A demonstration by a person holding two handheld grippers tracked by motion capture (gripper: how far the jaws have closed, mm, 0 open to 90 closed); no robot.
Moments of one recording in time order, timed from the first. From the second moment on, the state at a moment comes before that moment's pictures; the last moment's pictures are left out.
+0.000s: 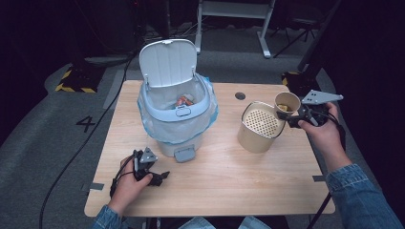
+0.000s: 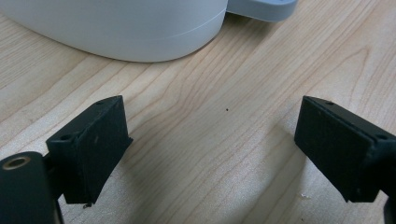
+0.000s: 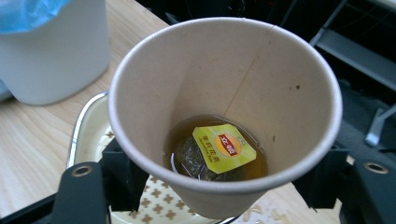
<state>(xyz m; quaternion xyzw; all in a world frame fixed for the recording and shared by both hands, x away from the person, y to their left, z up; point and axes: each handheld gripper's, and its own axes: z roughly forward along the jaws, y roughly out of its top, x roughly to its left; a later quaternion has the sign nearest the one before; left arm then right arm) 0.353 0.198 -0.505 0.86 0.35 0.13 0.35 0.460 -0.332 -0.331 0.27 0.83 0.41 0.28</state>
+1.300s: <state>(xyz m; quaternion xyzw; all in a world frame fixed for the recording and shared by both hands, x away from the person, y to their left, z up) 0.353 0.198 -0.505 0.86 0.36 0.13 0.35 0.460 -0.298 -0.345 -0.04 0.83 0.07 0.55</state>
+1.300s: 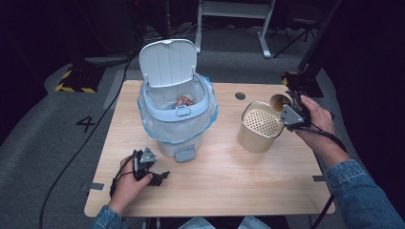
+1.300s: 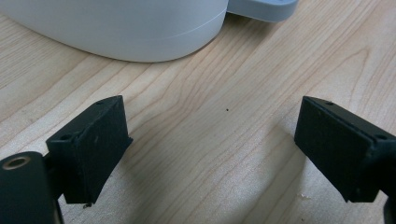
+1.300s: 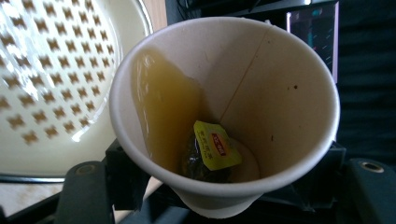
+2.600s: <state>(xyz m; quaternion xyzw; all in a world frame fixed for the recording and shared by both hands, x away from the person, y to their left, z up) 0.353 0.198 -0.505 0.86 0.36 0.13 0.35 0.438 -0.262 -0.381 -0.34 0.59 -0.30 0.67</state>
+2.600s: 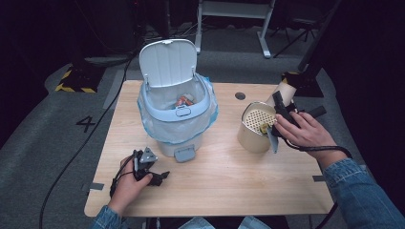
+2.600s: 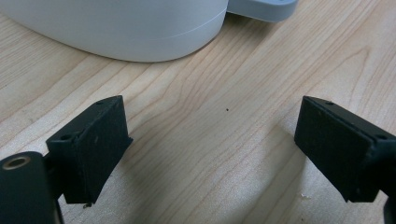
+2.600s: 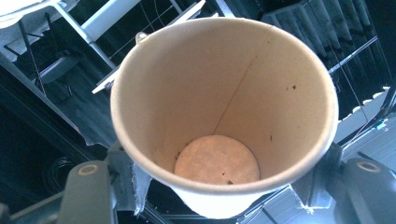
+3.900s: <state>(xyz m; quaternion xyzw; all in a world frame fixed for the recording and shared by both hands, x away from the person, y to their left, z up) 0.353 0.198 -0.505 0.86 0.36 0.13 0.35 0.467 -0.327 -0.338 0.27 0.84 0.36 0.30</state>
